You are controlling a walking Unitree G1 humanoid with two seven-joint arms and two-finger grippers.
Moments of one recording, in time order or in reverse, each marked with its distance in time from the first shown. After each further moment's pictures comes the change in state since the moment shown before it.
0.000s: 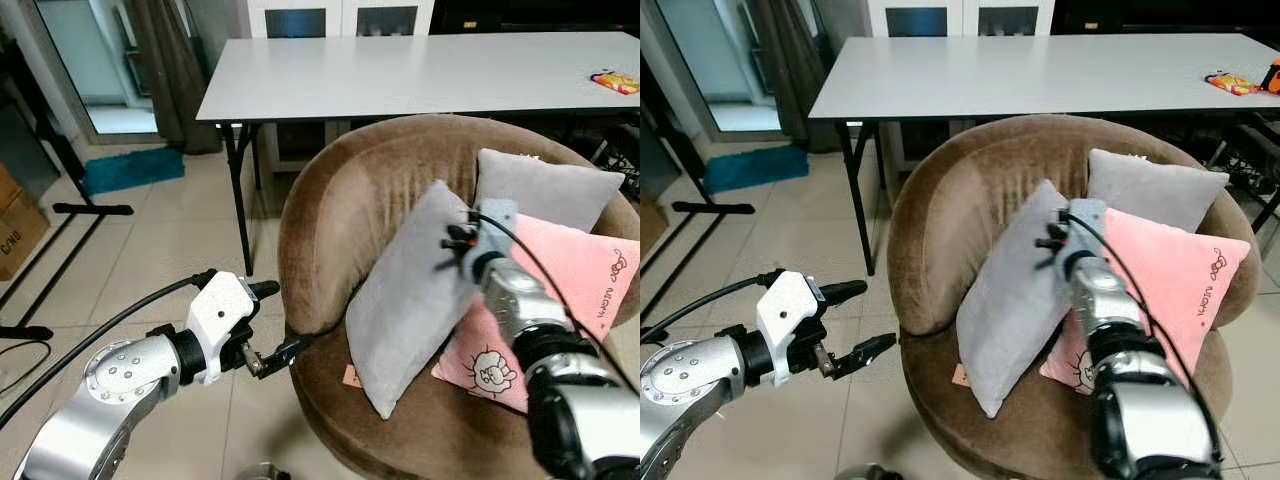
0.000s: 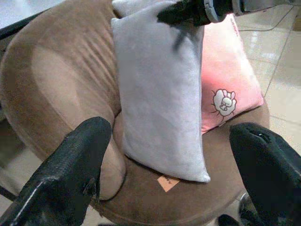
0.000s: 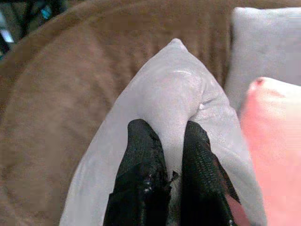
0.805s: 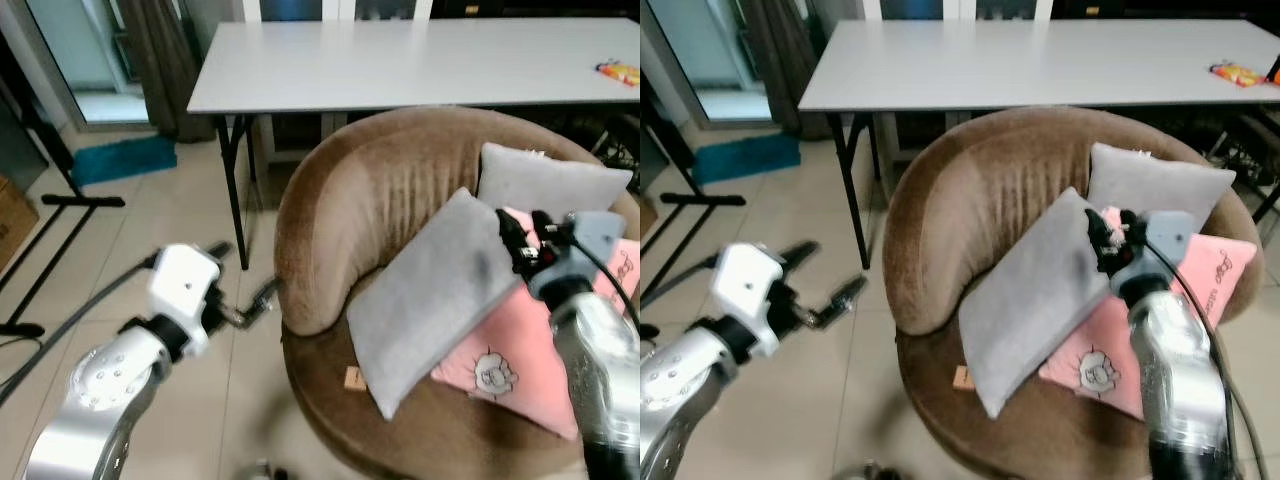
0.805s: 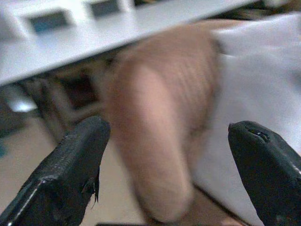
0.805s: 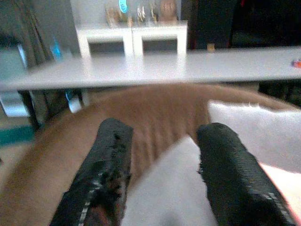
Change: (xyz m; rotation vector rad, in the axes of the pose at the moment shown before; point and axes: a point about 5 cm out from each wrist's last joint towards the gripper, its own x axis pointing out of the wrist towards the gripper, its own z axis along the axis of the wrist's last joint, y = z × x) left arm -0.017 0.025 0.006 -0.035 -0.116 0.486; right arm -0.104 -0.004 0.028 0.017 -0.411 0.104
